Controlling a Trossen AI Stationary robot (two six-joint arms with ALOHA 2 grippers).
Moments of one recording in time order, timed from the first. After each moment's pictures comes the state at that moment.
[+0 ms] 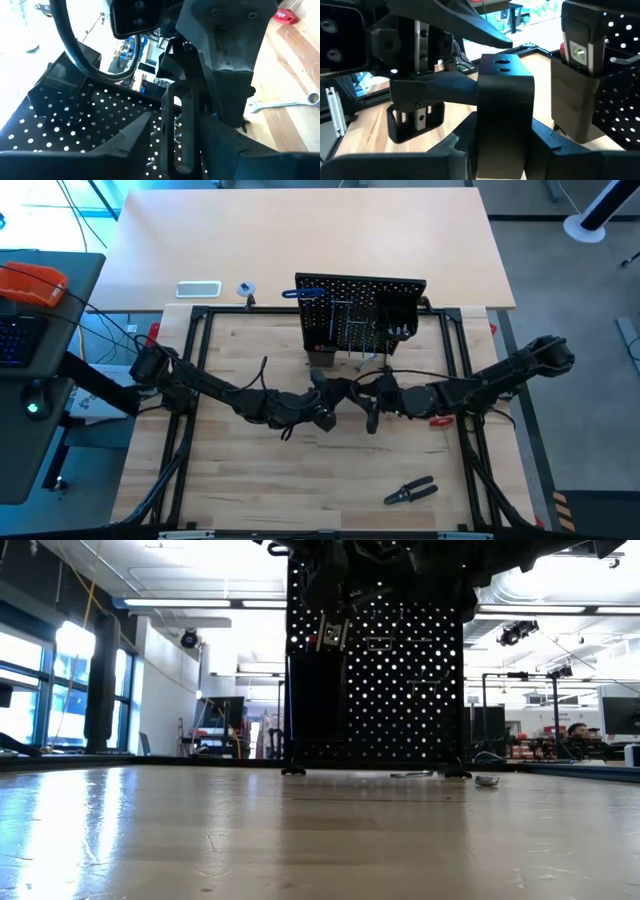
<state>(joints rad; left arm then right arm) -0.28 1.74 1.12 0.52 -0.77 1.12 0.31 1.28 0.67 0.33 0.58 0.34</state>
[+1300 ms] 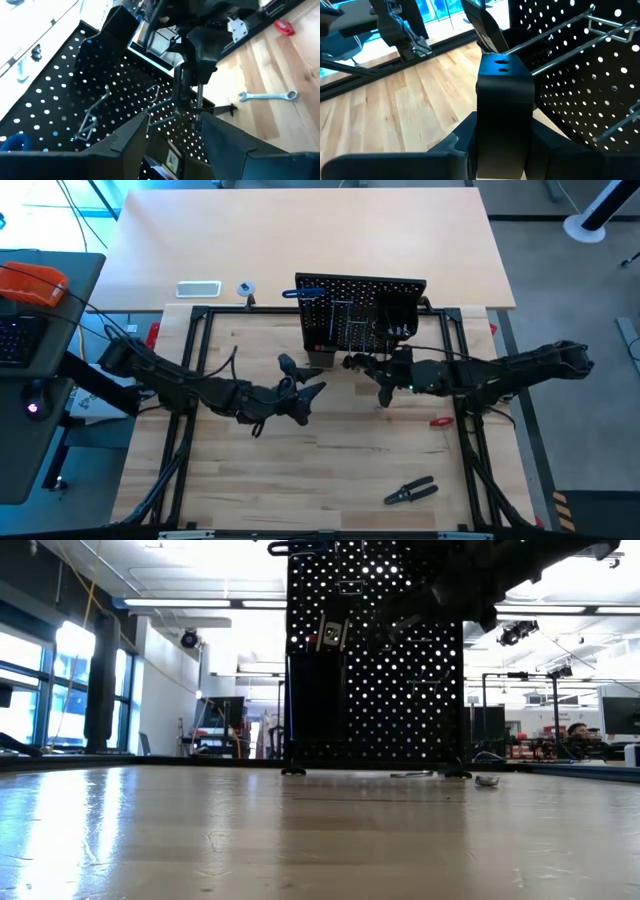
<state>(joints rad) -0.33 1.48 1.12 0.11 -0.87 0.79 0.11 1.05 0.67 -0.05 0.49 0.39</state>
